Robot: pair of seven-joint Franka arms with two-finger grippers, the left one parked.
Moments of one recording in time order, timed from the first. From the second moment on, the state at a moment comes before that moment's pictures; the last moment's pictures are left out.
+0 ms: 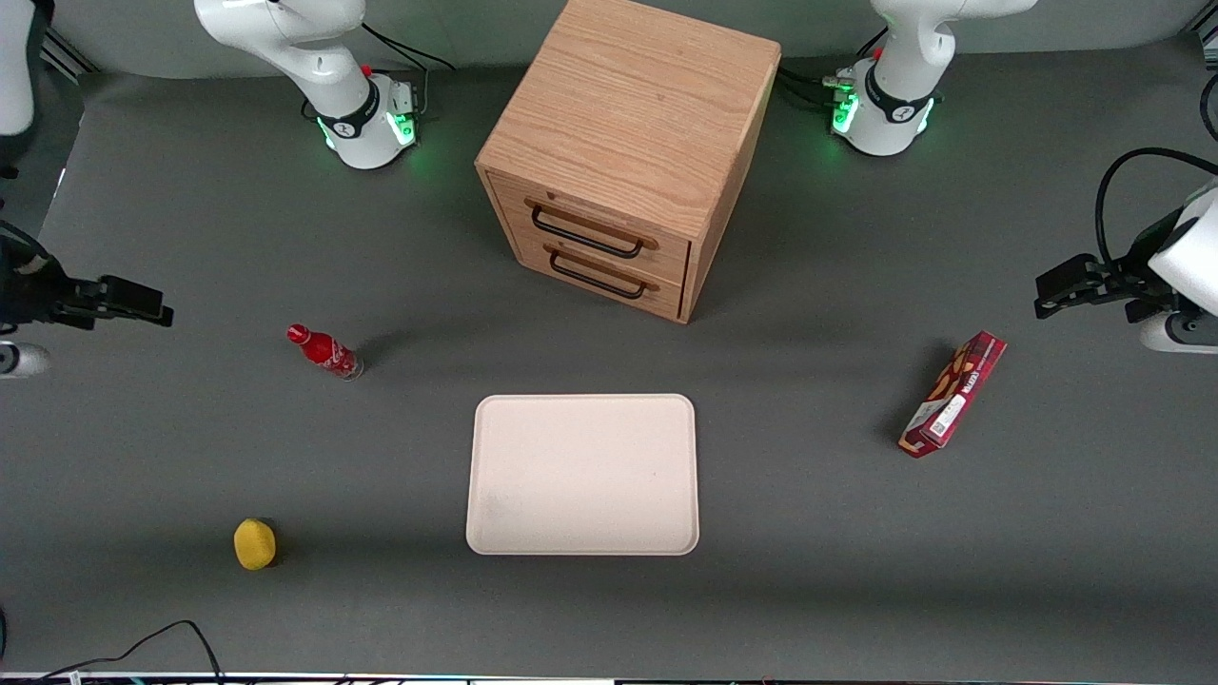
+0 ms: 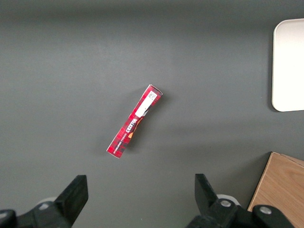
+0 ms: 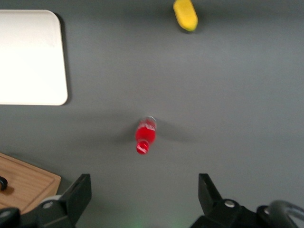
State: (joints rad) arm 0.11 0.19 -0.17 -1.45 0.07 1.53 -0.05
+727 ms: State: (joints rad) arm 0.12 0.10 -0.11 -2.04 0.09 2.08 -0.05
